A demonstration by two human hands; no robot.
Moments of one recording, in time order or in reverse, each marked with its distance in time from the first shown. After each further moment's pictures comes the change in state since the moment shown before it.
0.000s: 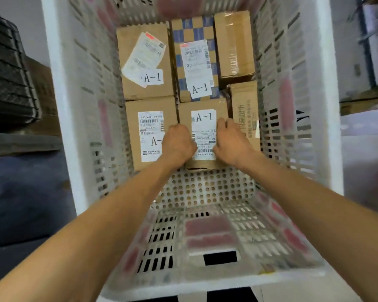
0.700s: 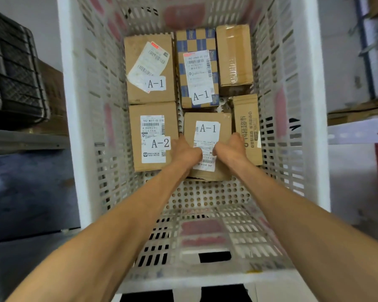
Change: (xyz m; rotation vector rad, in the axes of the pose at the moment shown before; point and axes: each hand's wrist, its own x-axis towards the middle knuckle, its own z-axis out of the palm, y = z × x) left_hand 0.014 -0.012 0.055 -0.779 -0.120 -0.348; right_hand -0.006 -0.009 -0.003 0.777 0.001 0.600
